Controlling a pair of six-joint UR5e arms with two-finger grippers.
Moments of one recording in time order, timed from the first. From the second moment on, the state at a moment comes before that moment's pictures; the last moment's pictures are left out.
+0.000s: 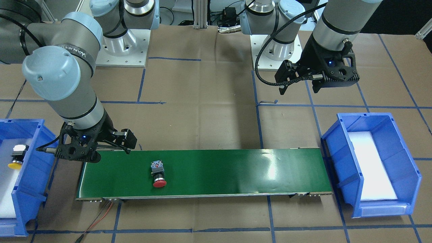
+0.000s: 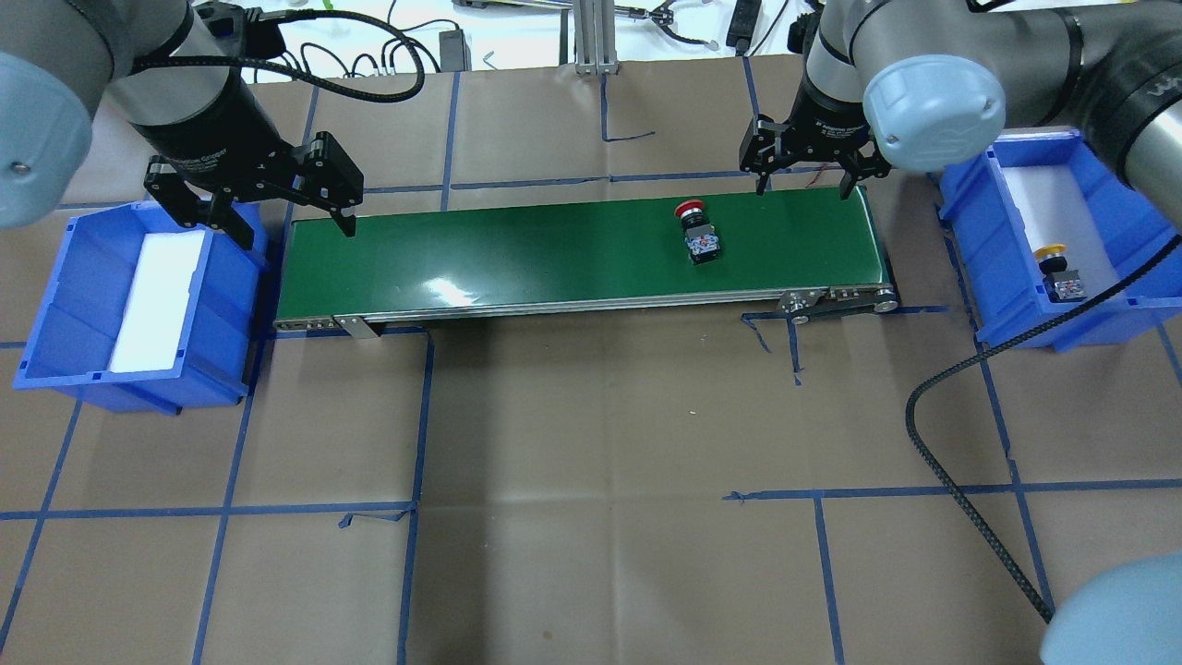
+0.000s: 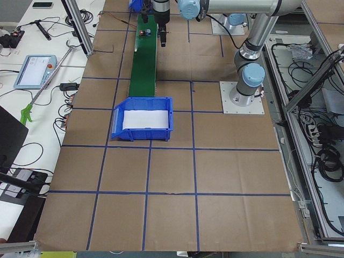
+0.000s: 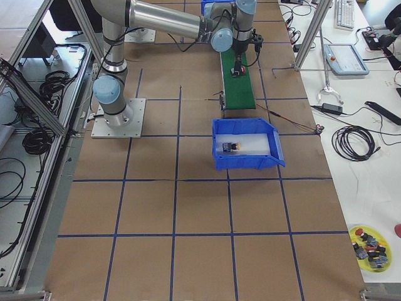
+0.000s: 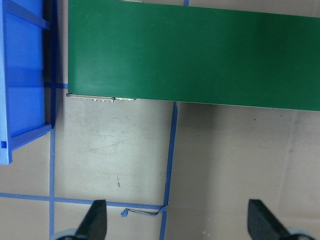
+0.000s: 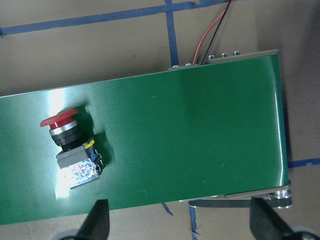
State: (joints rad) left arm -1.53 -1.57 -1.58 -1.57 1.56 -0.05; right arm 1.60 -1.25 1.55 -1.91 -1.56 0.15
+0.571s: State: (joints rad) left arm -1.53 -1.57 -1.58 -1.57 1.56 -0.05; right arm 1.60 -1.18 1.54 -1.94 -1.49 0.15
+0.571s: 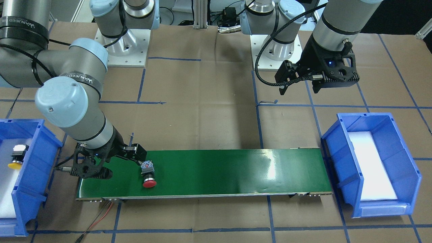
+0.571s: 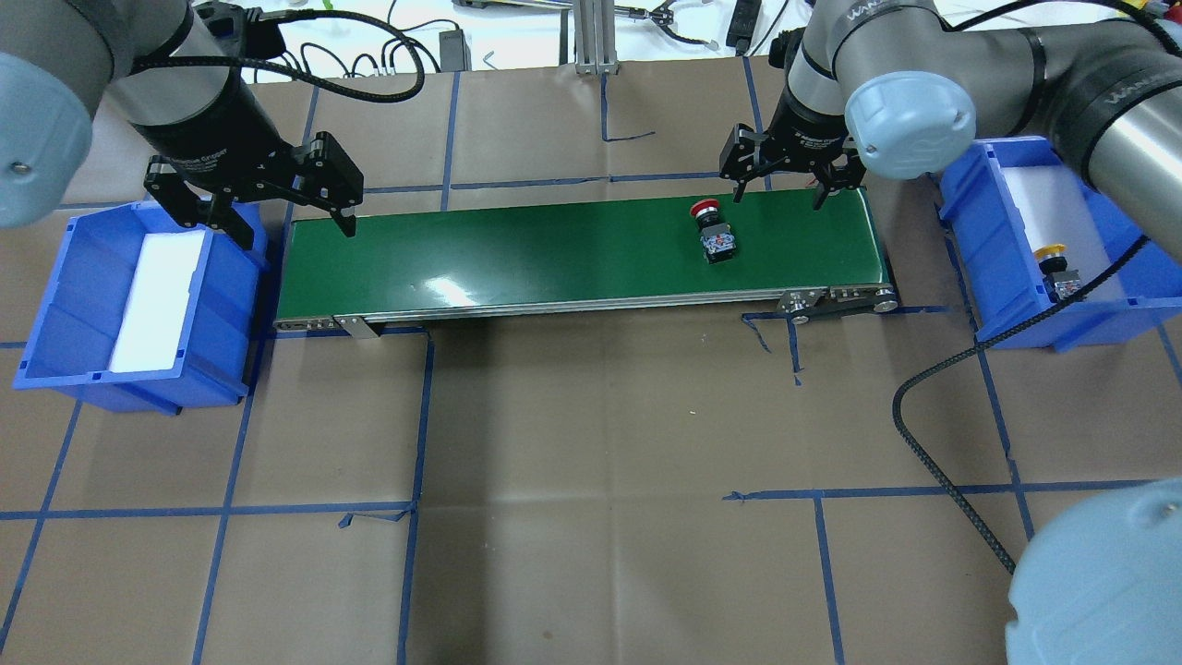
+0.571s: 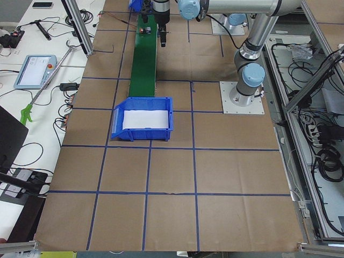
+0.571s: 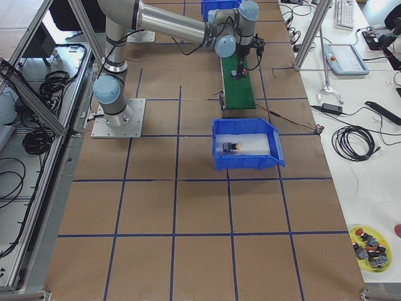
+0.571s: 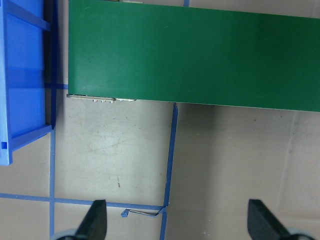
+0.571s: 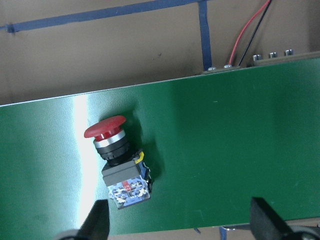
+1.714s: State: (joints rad) left arm -1.53 -1.57 -1.58 -1.57 1.56 -0.04; right arm 1.60 -1.07 1.54 -2.03 -1.45 0.13
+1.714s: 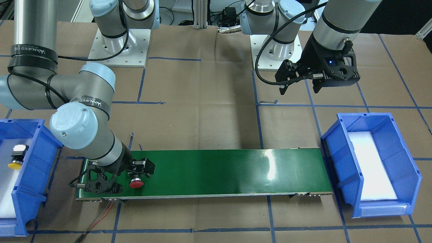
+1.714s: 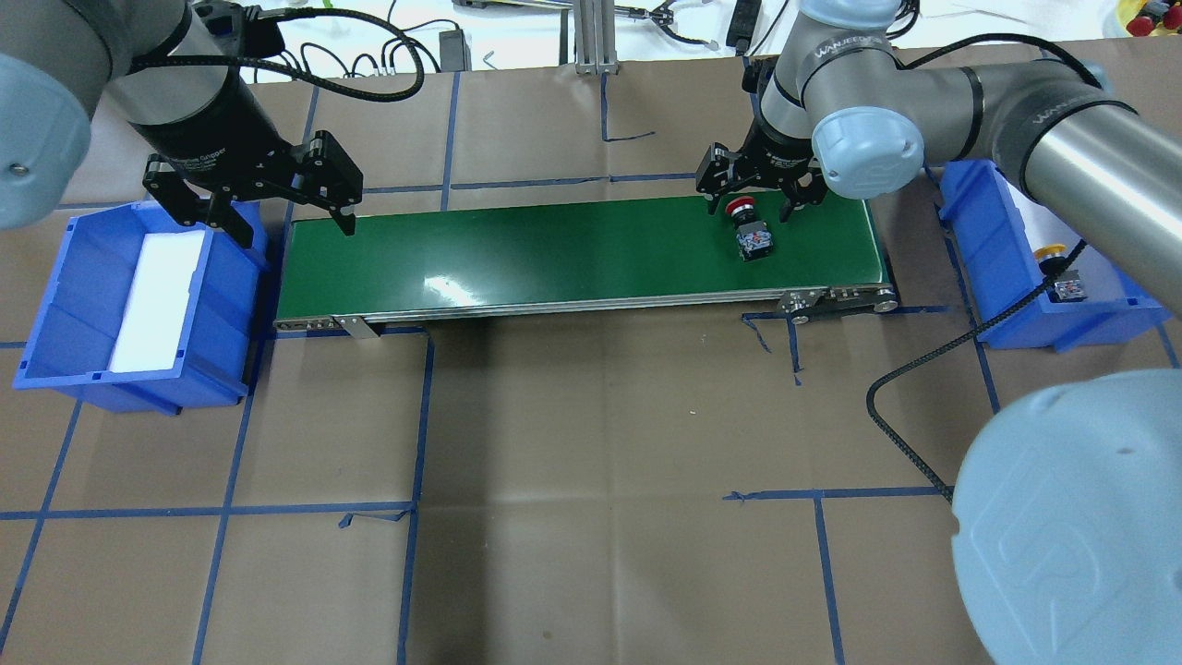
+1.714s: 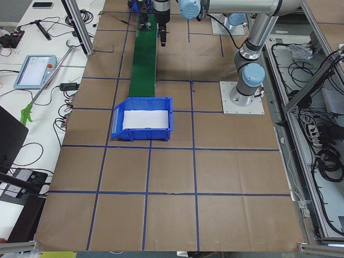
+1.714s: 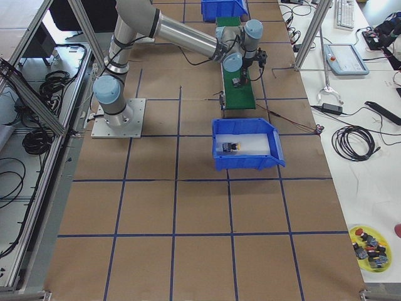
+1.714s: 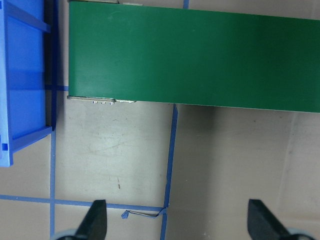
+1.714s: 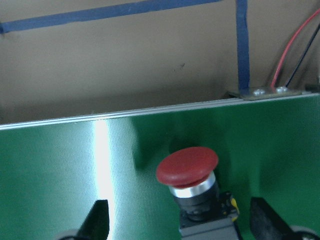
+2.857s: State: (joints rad) left arm -1.59 -1.57 -1.59 -1.56 1.61 -0.03; right arm 1.59 -1.06 1.53 -1.90 -1.60 0.09
